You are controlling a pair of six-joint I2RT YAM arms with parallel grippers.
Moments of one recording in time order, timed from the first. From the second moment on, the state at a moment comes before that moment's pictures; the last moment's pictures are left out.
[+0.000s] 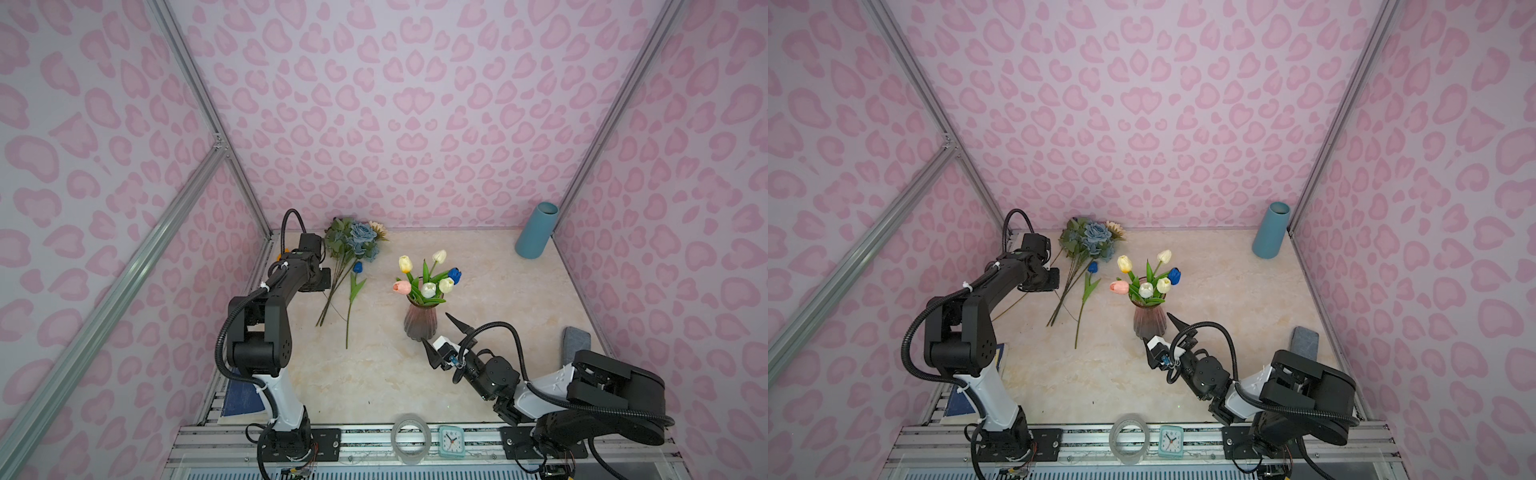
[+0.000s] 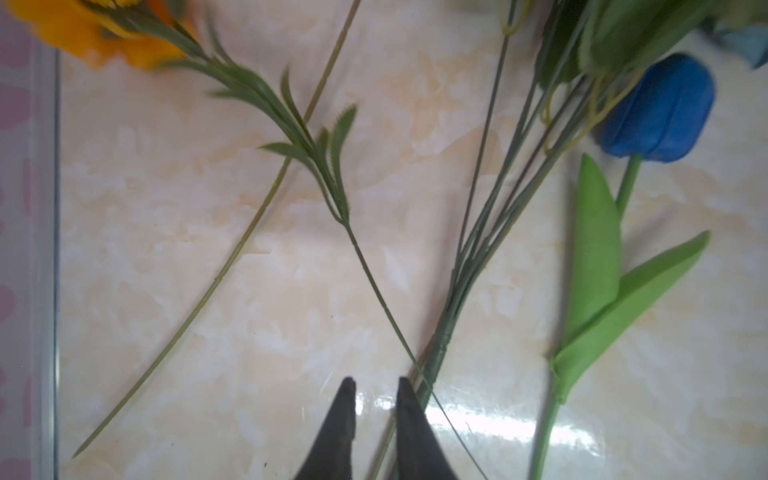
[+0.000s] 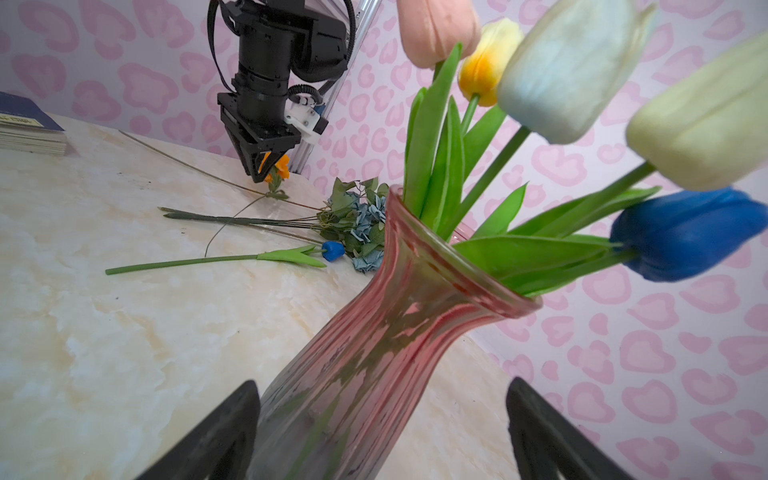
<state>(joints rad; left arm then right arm) -0.04 1.88 1.39 -0.71 -0.14 -0.09 1.03 1.46 0.15 1.39 0.39 -0.57</state>
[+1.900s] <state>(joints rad) -0.33 1.66 1.19 -0.61 -0.10 -0.18 1.05 1.52 0.16 1.45 0.42 -0.61</state>
